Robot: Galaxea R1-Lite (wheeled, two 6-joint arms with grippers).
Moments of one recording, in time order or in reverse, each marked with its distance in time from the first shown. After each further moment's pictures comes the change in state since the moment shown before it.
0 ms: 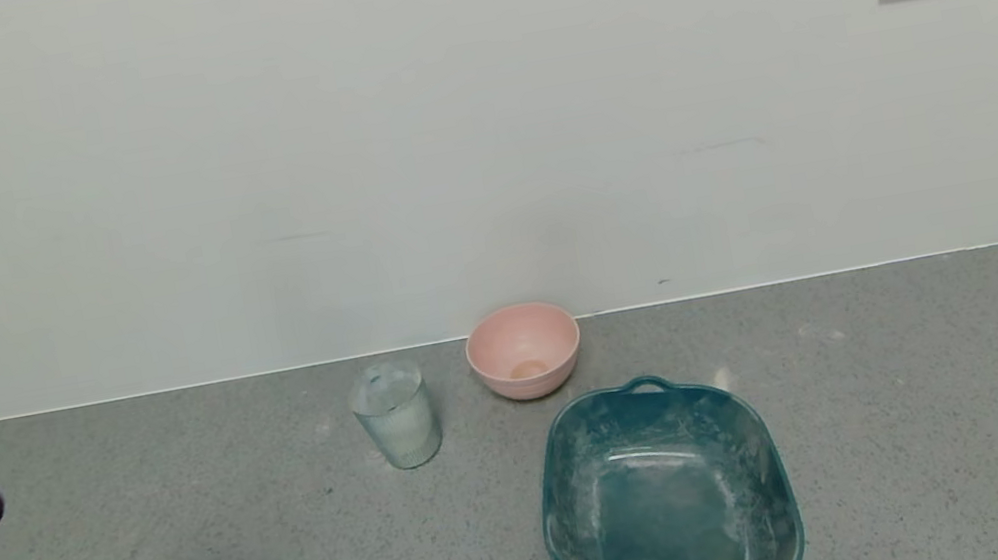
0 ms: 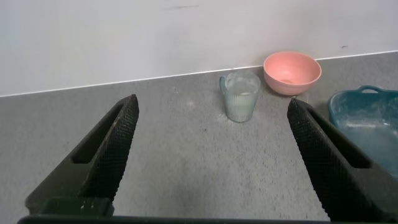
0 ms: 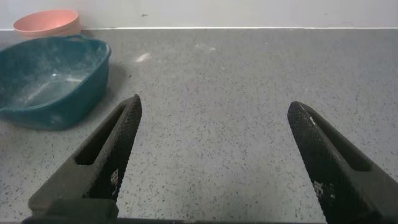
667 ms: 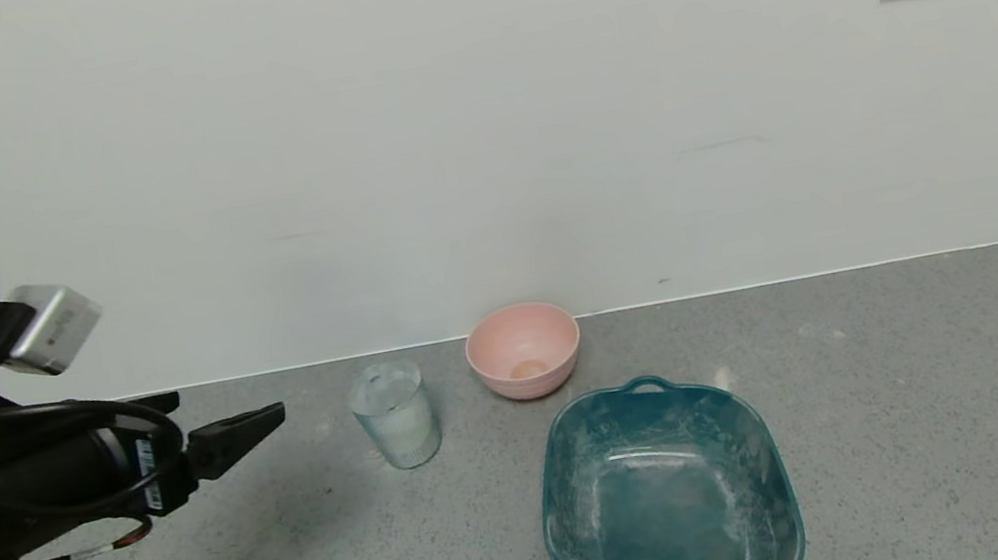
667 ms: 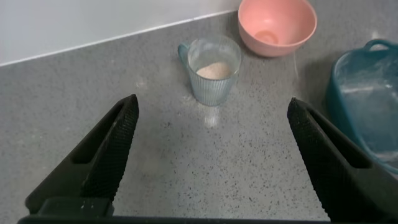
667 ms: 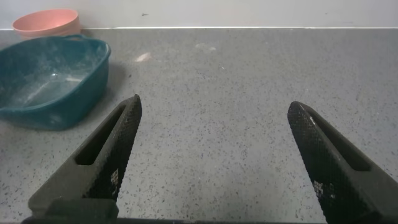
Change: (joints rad) left arm -0.011 0.617 -0.105 -0.185 -0.193 0.042; right arm 0.000 0.000 0.000 0.000 0.000 0.000
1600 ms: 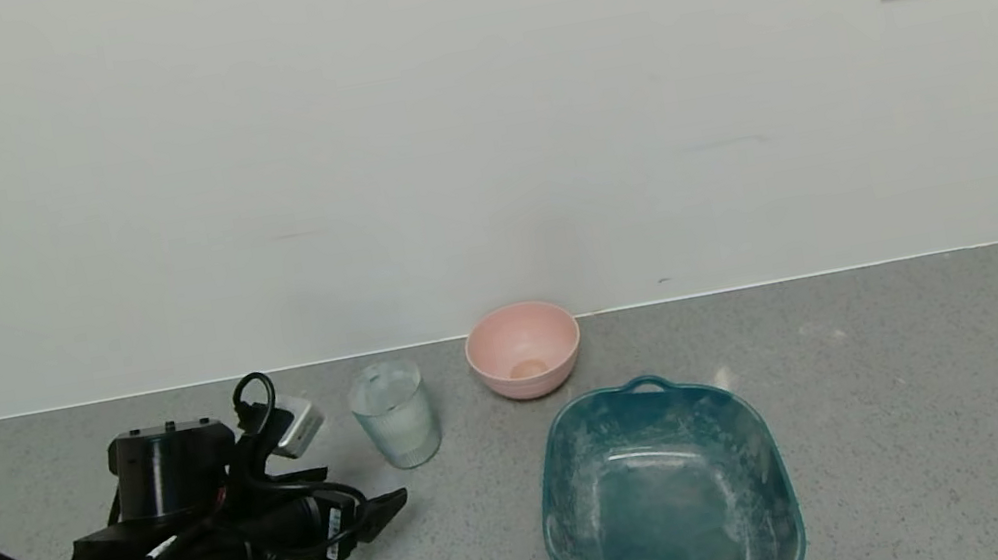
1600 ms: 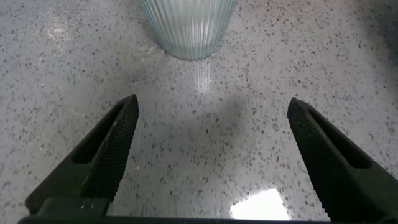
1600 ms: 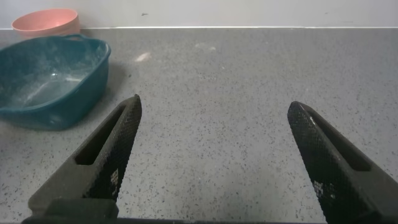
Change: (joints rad) left arm -0.098 0.519 0.218 -0.538 0.023 0.061; right arm 0.000 0.000 0.000 0.000 0.000 0.000
